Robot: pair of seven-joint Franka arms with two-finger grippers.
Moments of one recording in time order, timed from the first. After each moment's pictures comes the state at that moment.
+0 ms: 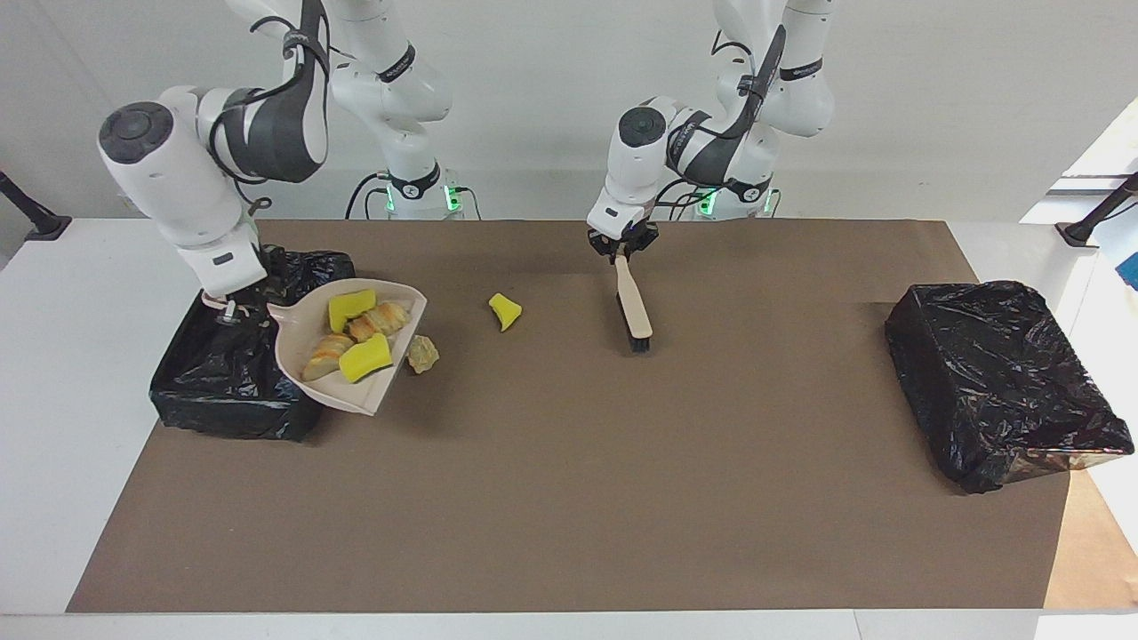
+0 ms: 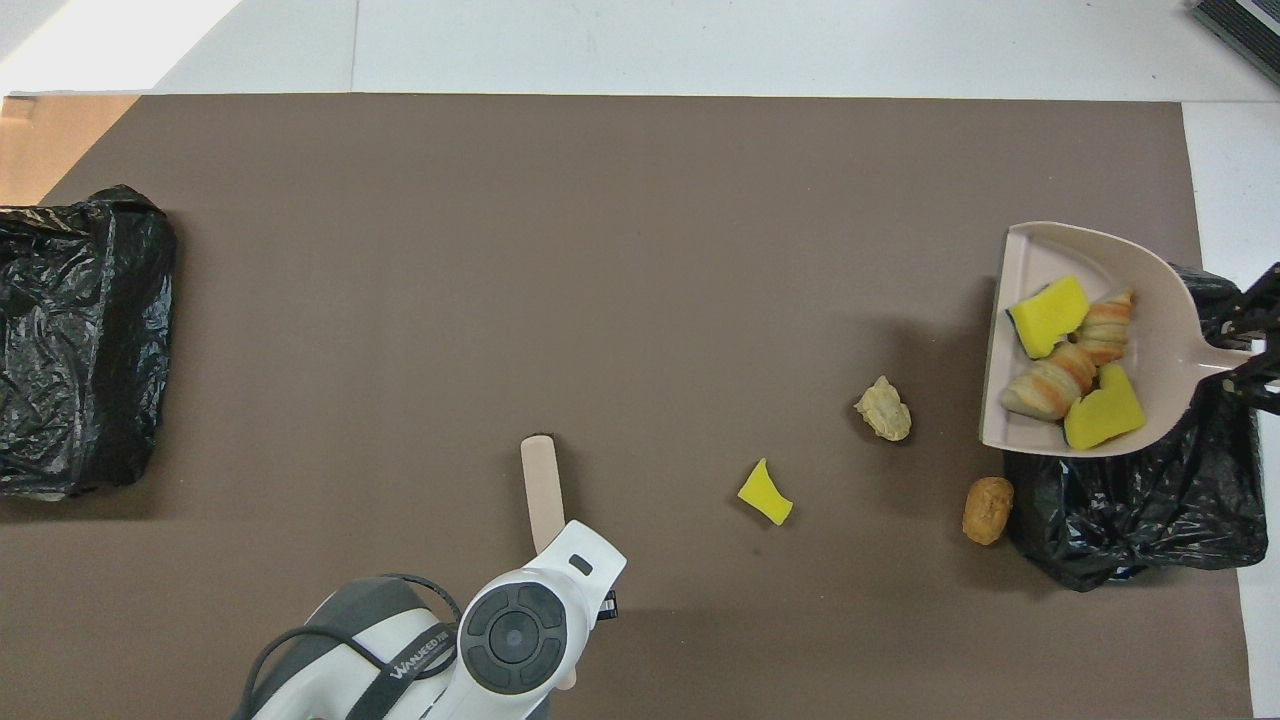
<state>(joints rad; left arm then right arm) -0.76 -0.12 -0.10 -2.47 -0.13 2.24 -0.84 -0.36 0.06 0.07 -1.76 -0.07 1.75 -1.64</state>
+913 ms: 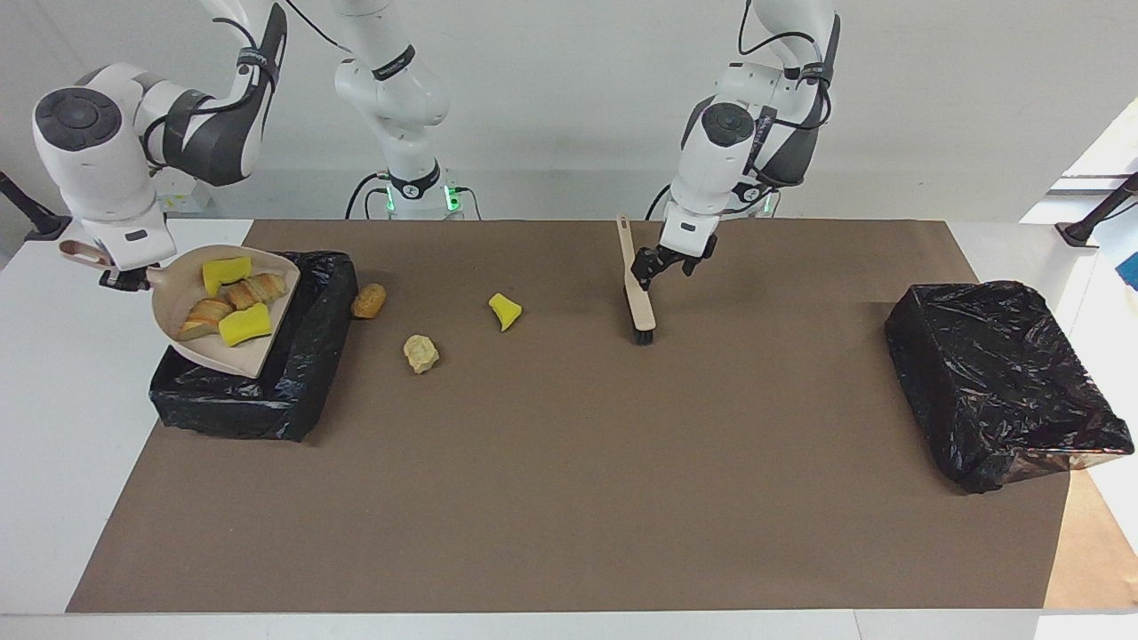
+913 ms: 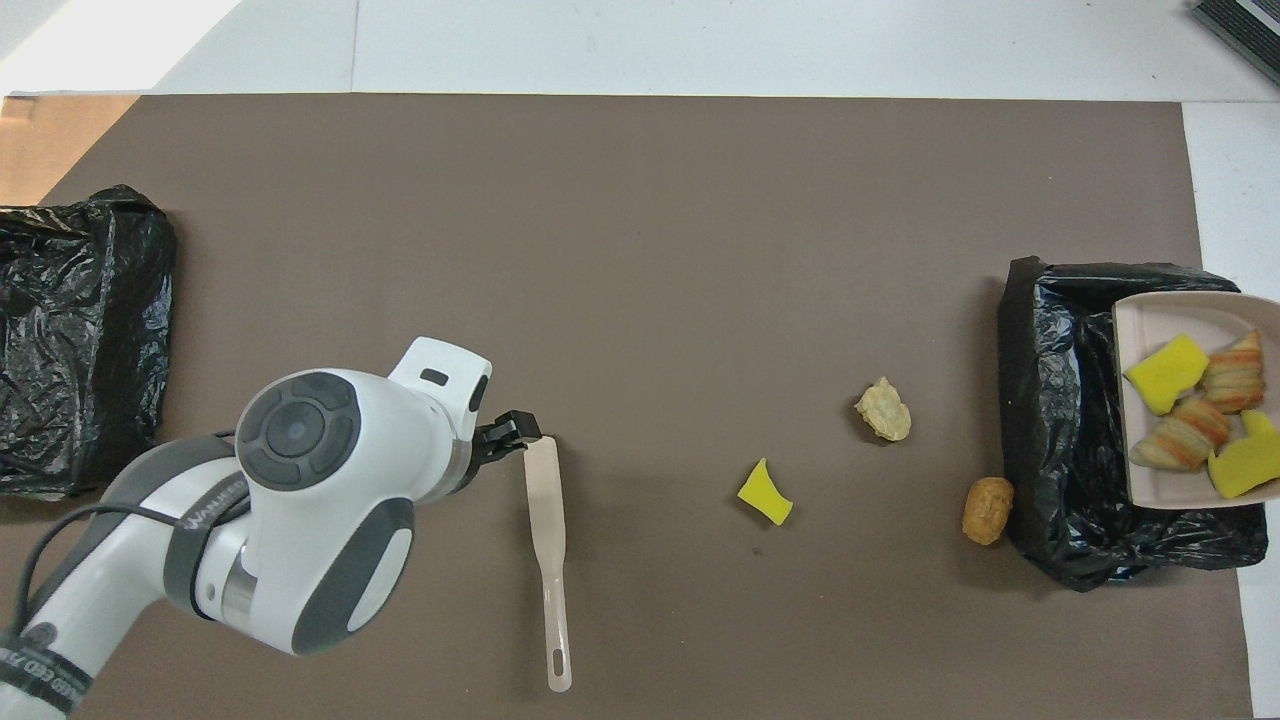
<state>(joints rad) -0.44 -0.06 -0.07 -2.17 -0.13 2.13 -0.76 -0.37 0.06 0.07 -1.83 -0.56 1.84 -1.64</state>
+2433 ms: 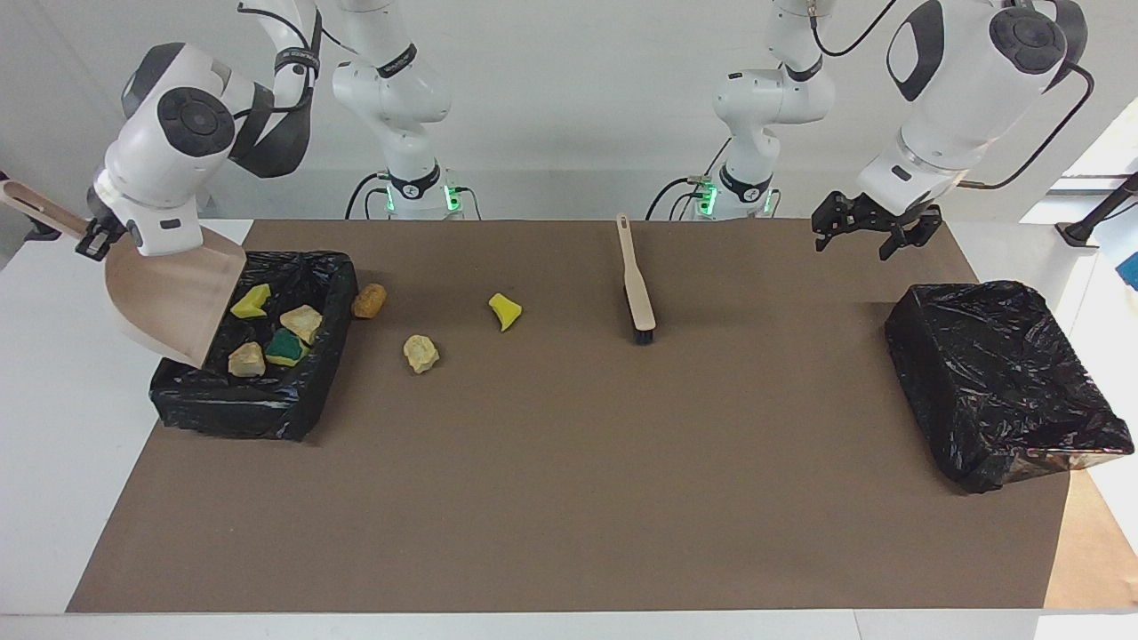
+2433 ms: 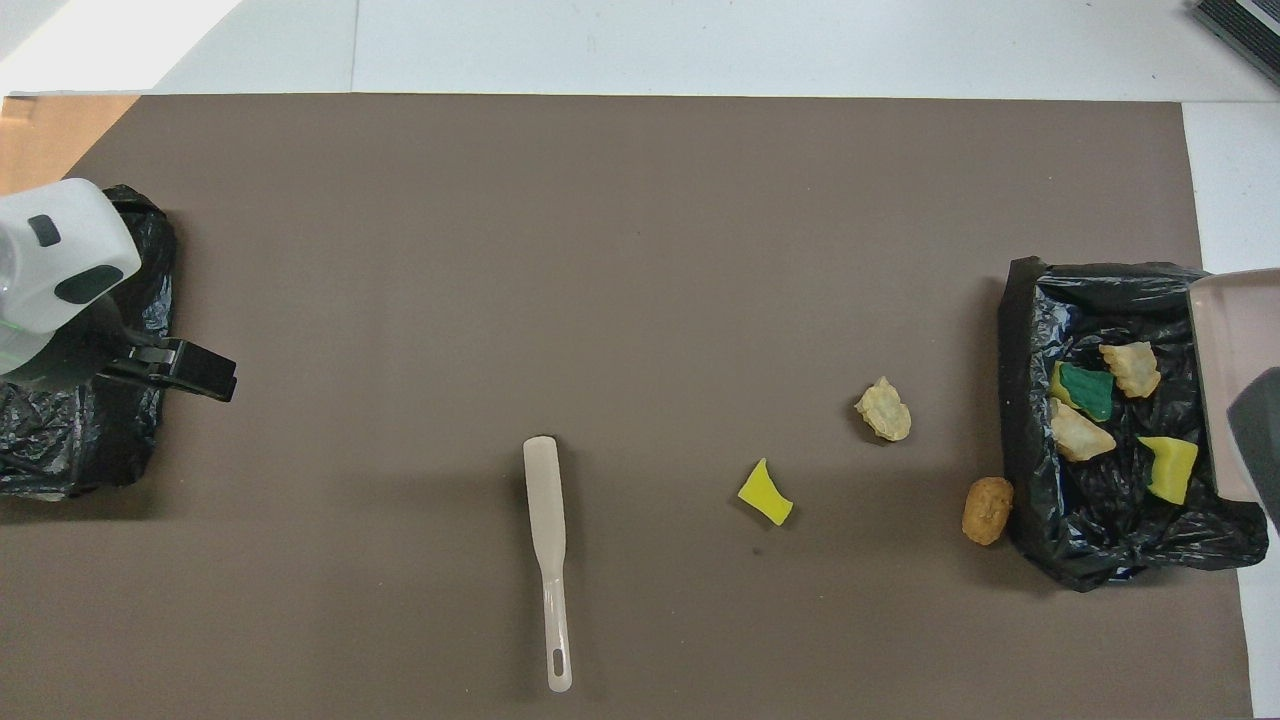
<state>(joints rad) -0.06 -0.02 -0.06 -1.68 -0.02 1.54 0.07 -0.24 0.01 0.10 -1.80 -0.92 1.73 -1.46</state>
